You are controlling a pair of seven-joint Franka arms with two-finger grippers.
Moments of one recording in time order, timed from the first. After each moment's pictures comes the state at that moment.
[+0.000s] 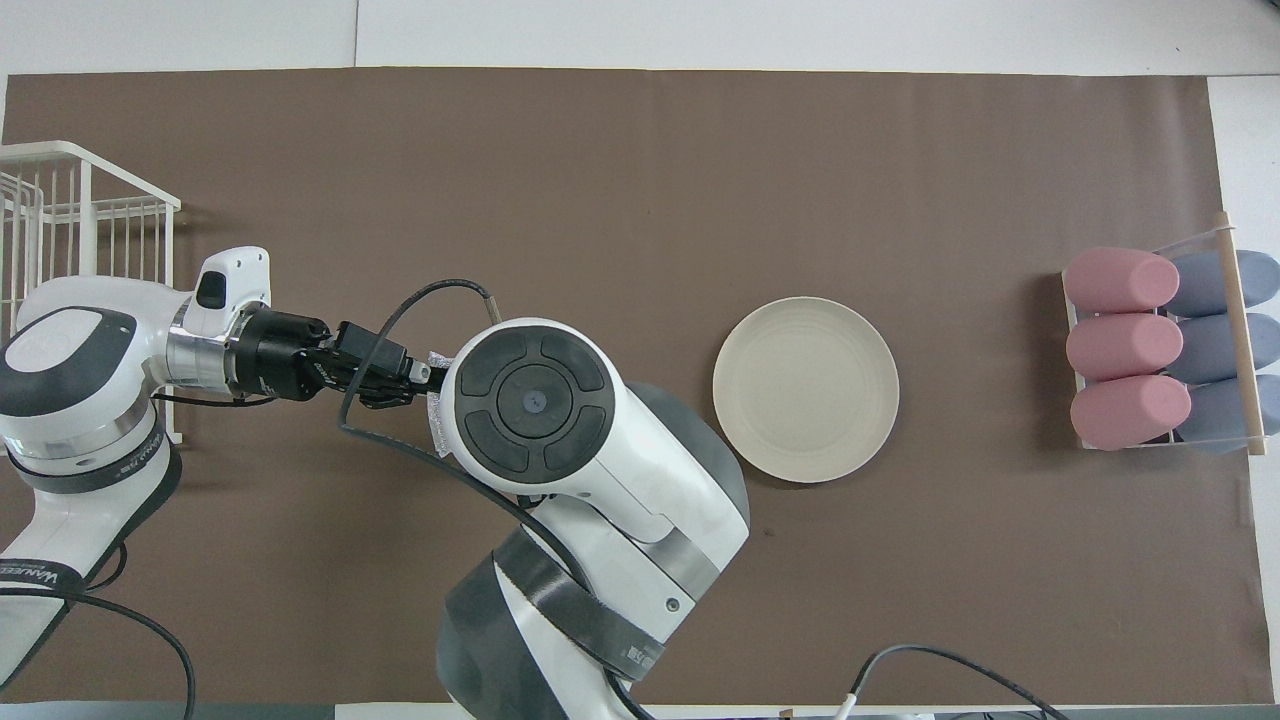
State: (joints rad) left arm 0.09 0.17 -0.12 -2.11 -1.36 1.44 0.38; right arm 0.51 0.33 0.32 -1.49 0.02 1.98 2.17
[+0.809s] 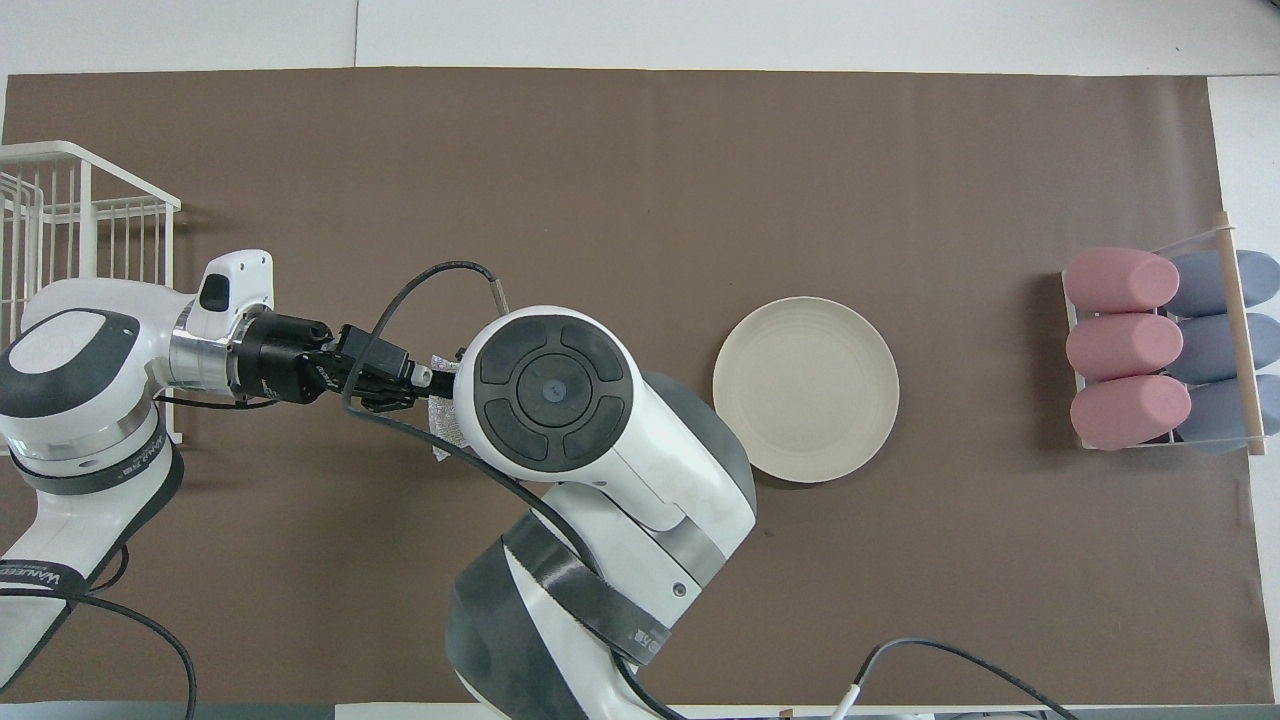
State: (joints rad) left arm 0.09 0.17 -0.12 -2.11 -1.36 1.43 0.38; right arm 0.50 0.34 0.32 -1.49 0.02 2.02 2.17
